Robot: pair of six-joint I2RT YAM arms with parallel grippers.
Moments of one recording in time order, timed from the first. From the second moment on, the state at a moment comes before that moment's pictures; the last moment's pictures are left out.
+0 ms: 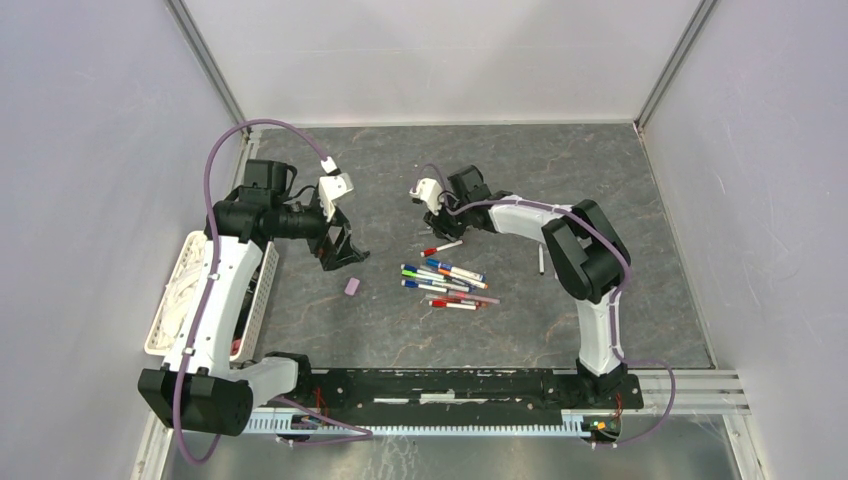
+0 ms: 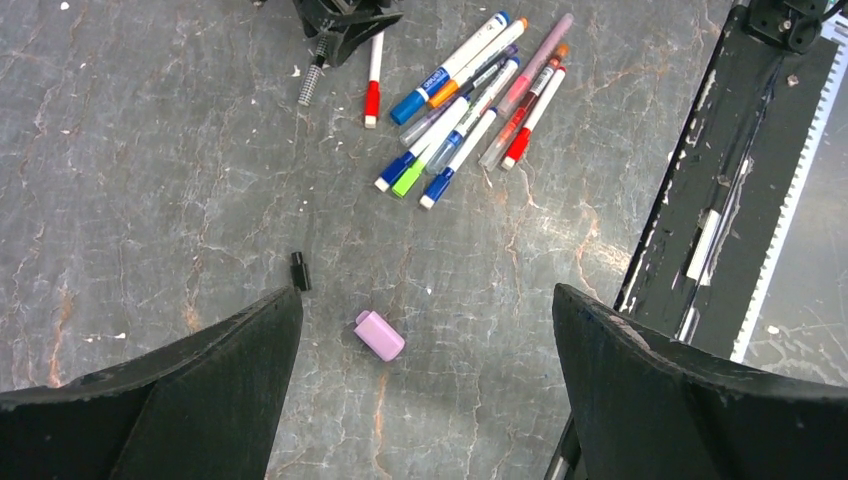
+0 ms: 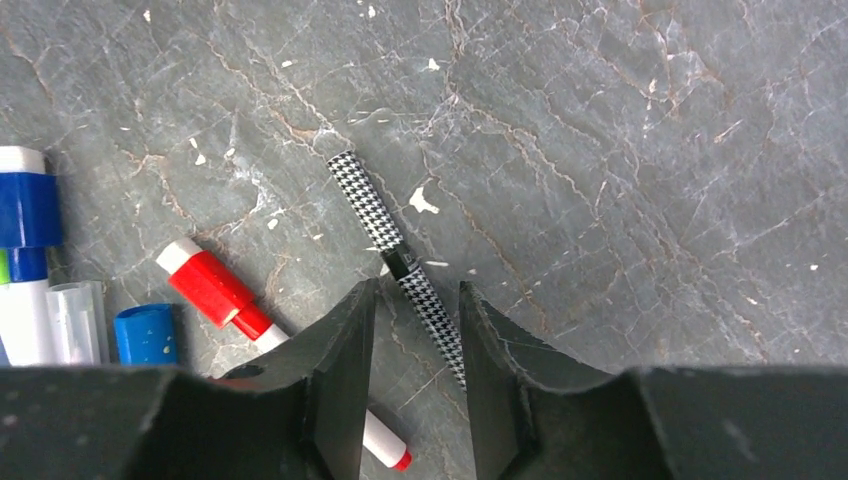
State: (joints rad) left arm -0.10 1.16 1.25 -1.06 0.82 0.73; right arm 0.59 2.06 1.36 -0.17 -0.30 -0.52
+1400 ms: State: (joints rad) left arm -0.12 1.25 1.10 -1.11 0.90 1.19; right arm 0.77 1.65 1.13 -0.22 -0.83 0.01
